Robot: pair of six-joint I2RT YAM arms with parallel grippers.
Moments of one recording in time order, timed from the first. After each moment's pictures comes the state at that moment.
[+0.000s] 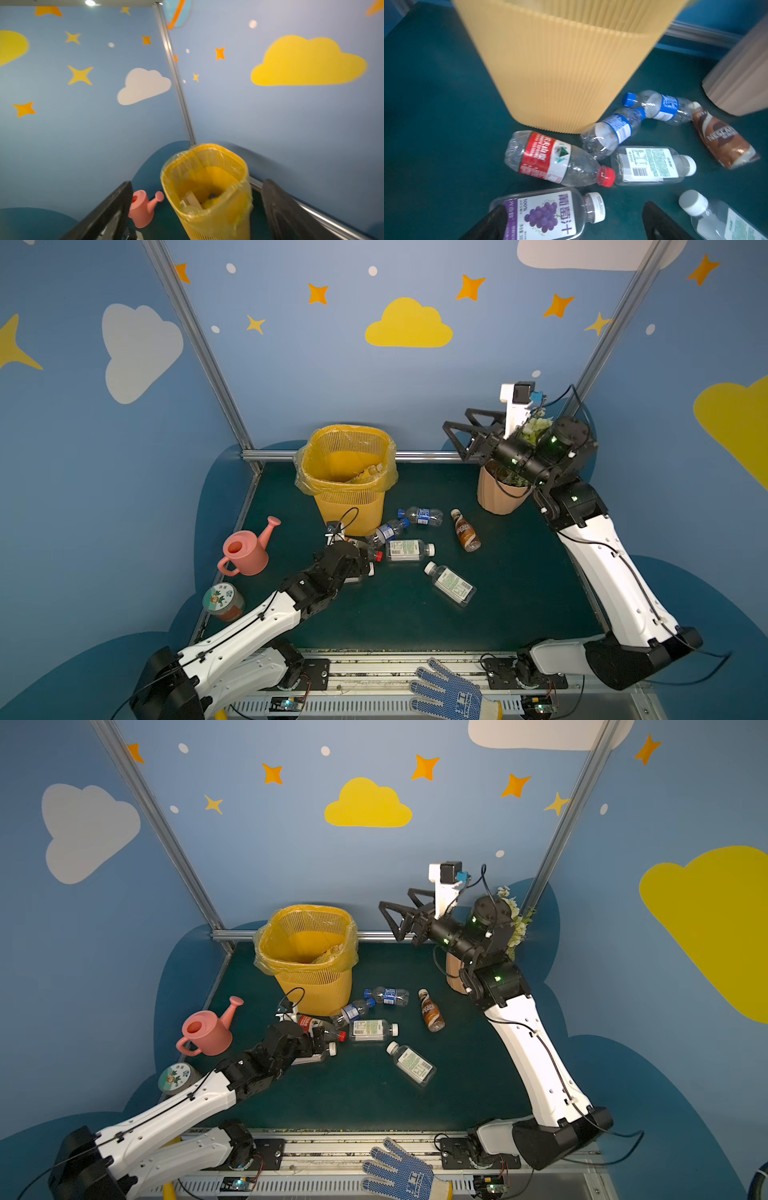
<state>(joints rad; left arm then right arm) -0.74 1.02 0.67 -0.34 -0.45 -0.55 0.41 1.34 1.59 -0.14 -0.44 0.32</state>
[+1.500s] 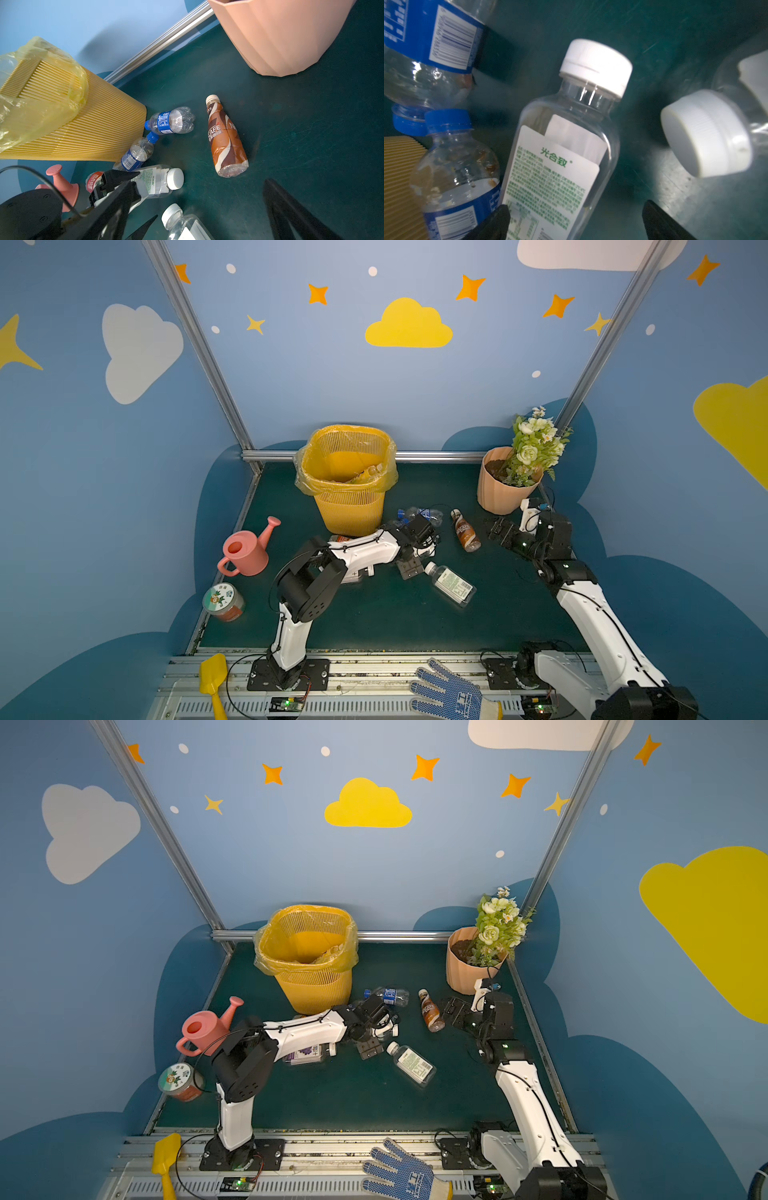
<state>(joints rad) -0.83 1.97 1.38 -0.58 -0.20 0.37 0.07 0.97 0.73 -0.30 -0.29 0.49</state>
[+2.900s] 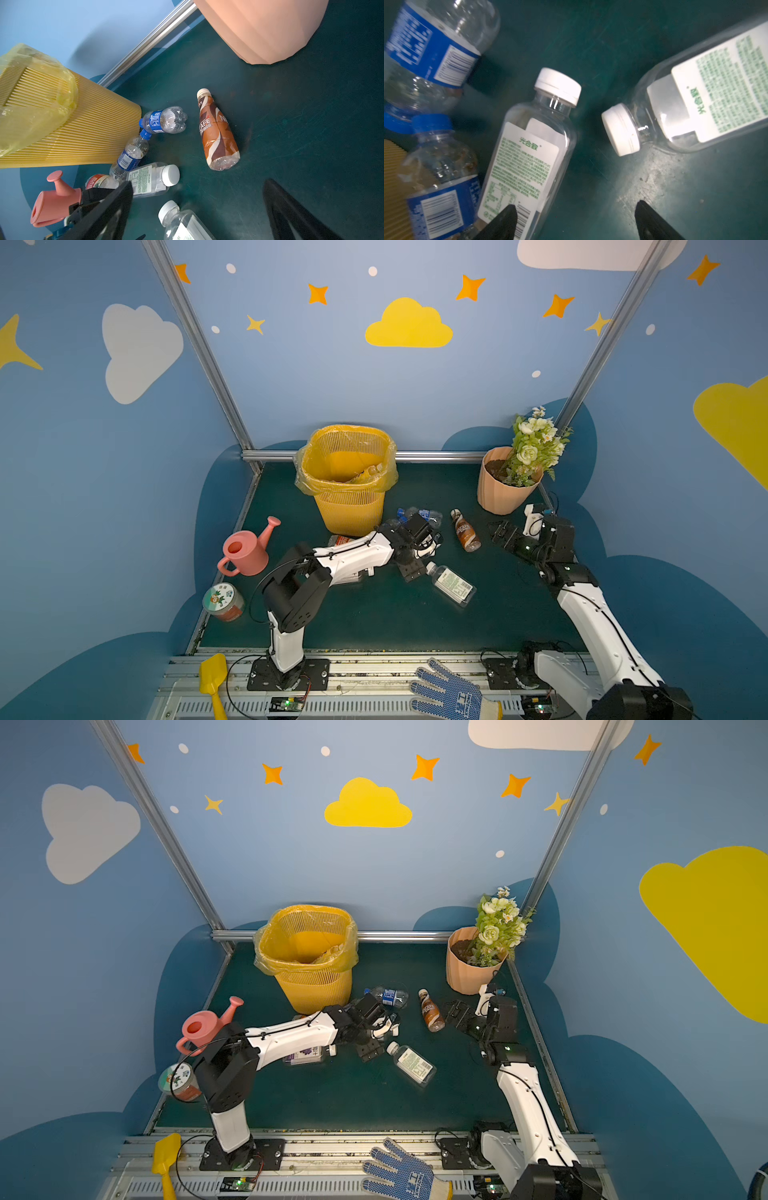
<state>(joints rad) -0.84 1.86 1.34 -0.59 -0.07 0.29 0.01 0.96 0.68 -0.30 -0.33 0.52</state>
